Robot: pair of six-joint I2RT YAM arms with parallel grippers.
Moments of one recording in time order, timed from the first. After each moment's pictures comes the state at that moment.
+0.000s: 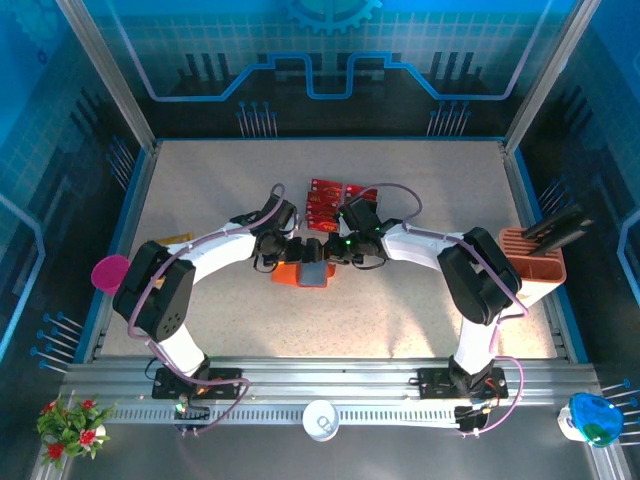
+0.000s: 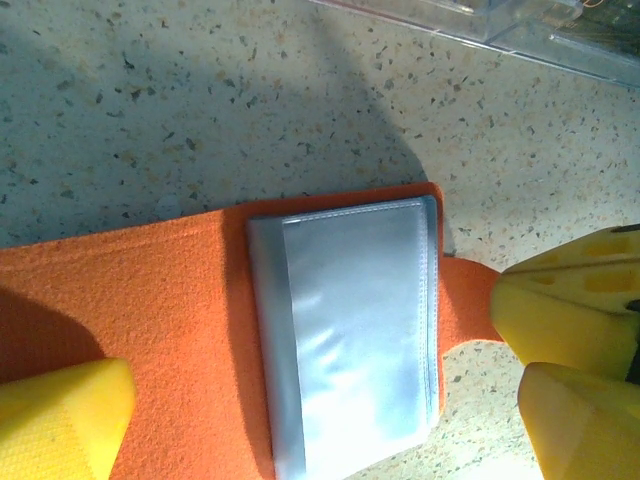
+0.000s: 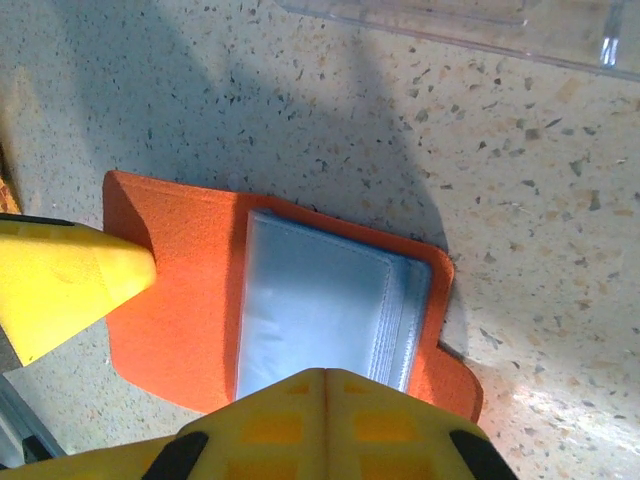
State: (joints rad) left arm -0.47 1.68 1.03 -0.48 0.24 -0.52; right arm 0.62 1.83 1.10 -0.25 -0.36 0.72
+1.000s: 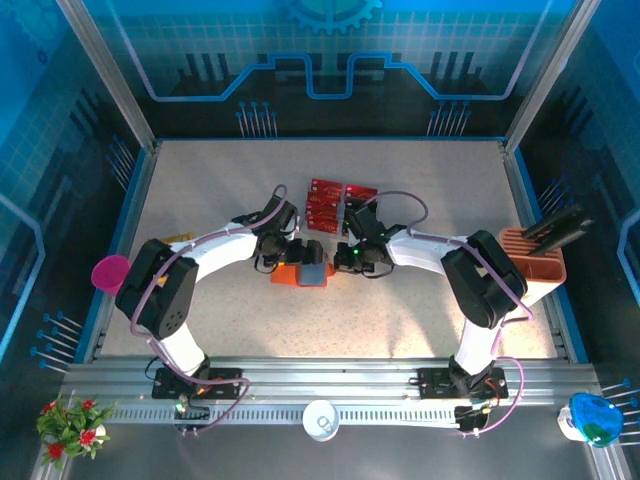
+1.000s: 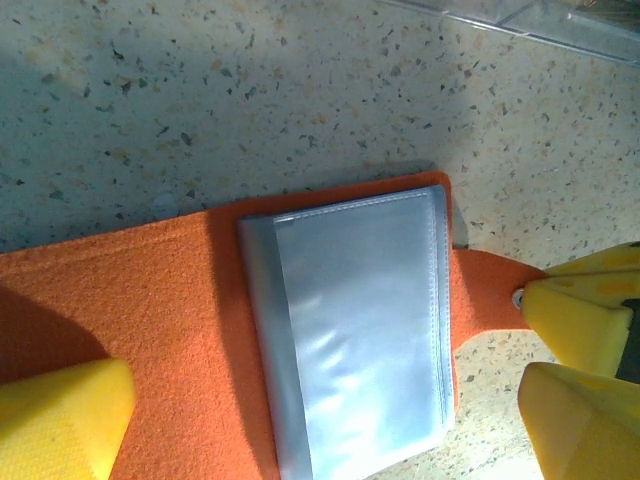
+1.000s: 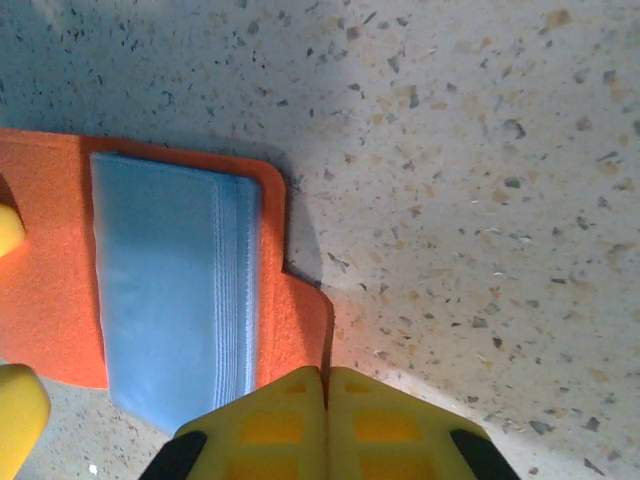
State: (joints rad) left arm -0.47 1.70 1.03 -0.47 0.25 -0.50; right arm 0.61 1.80 1.02 -0.31 -0.28 0.69
